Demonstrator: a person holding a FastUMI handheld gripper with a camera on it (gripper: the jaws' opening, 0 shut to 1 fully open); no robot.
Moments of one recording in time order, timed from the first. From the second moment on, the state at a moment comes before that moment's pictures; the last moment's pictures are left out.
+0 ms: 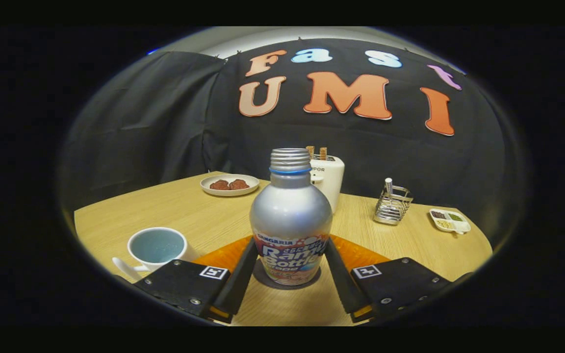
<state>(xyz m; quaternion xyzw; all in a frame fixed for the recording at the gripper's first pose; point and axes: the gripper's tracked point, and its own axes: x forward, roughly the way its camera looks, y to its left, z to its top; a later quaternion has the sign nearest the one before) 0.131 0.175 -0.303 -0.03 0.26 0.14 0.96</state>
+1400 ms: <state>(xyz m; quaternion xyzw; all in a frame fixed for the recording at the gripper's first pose) 0.043 0.078 -0.131 0.04 0.12 0.08 0.99</state>
